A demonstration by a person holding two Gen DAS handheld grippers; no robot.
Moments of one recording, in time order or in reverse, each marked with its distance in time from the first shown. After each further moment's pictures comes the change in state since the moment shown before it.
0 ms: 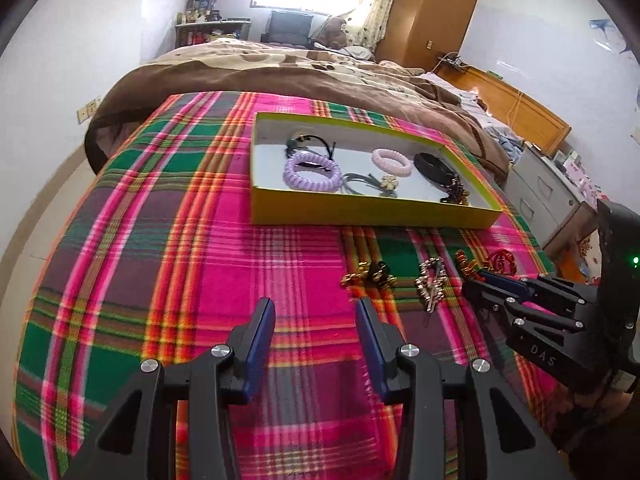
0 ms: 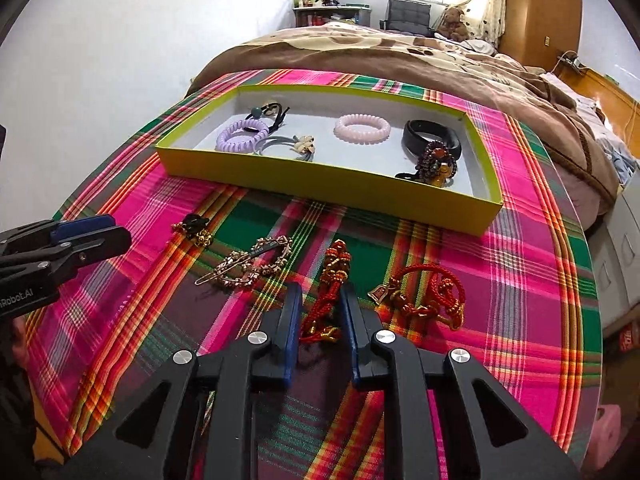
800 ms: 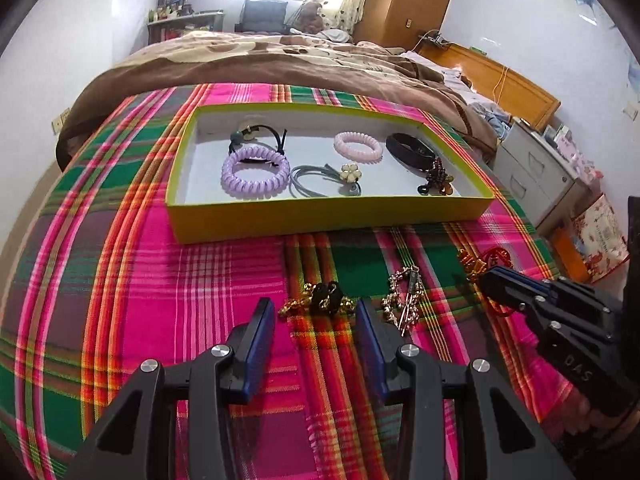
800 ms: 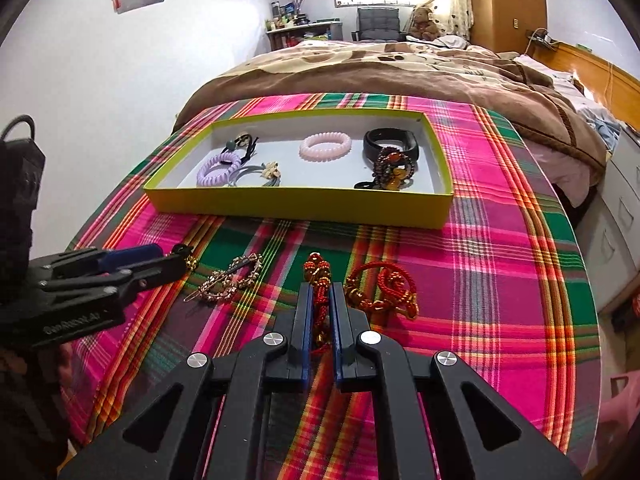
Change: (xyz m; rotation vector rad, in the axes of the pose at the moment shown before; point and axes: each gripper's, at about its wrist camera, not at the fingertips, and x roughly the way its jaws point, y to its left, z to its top) left arm 0.039 -0.036 0.018 0.080 0.056 -0.013; right arm -0.020 -0.027 -0.005 0.130 -0.075 0.021
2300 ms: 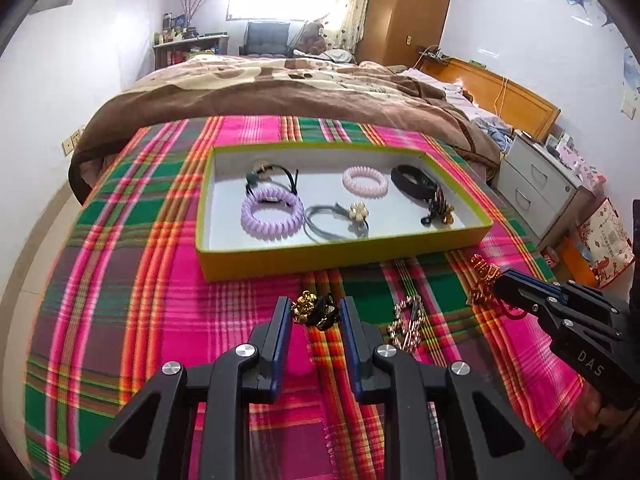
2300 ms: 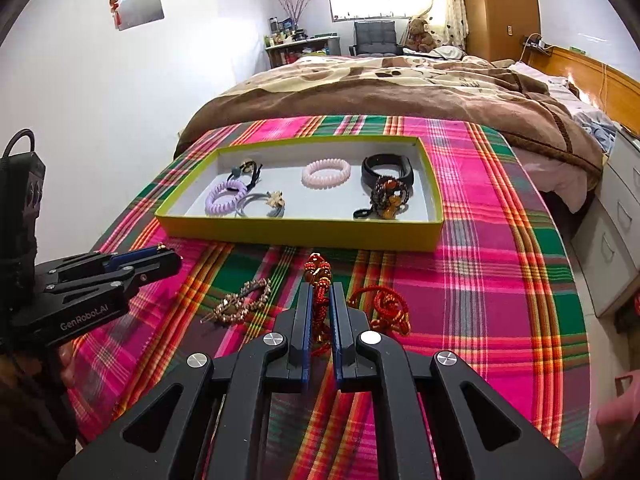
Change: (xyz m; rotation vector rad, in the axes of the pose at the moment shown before) left arm -0.029 0.007 0.012 0.016 -0.085 0.034; right arm -0.019 0.000 0.014 0.018 -0.061 0.007
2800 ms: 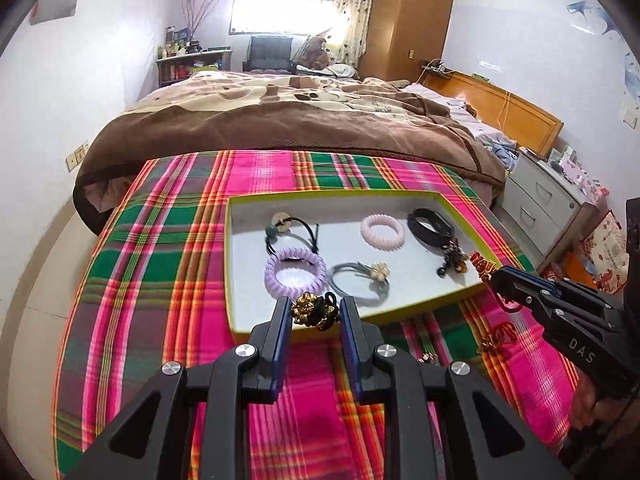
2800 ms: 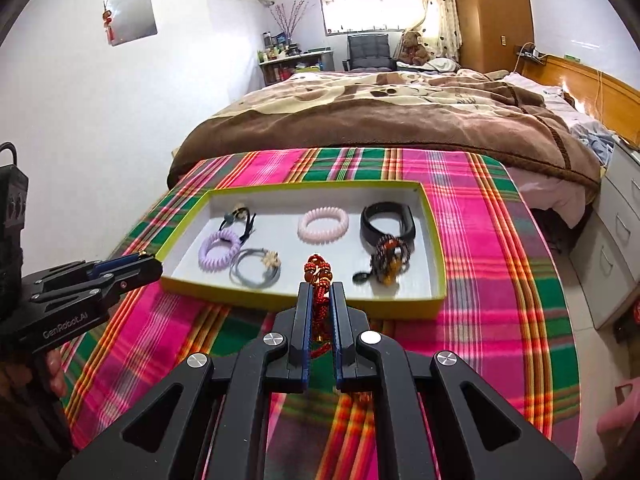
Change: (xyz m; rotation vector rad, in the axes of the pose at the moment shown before) left arm 0.003 0.019 0.046 0.002 -0.040 0.014; right arm 0.019 0.003 0.044 0.012 -0.042 -0.021
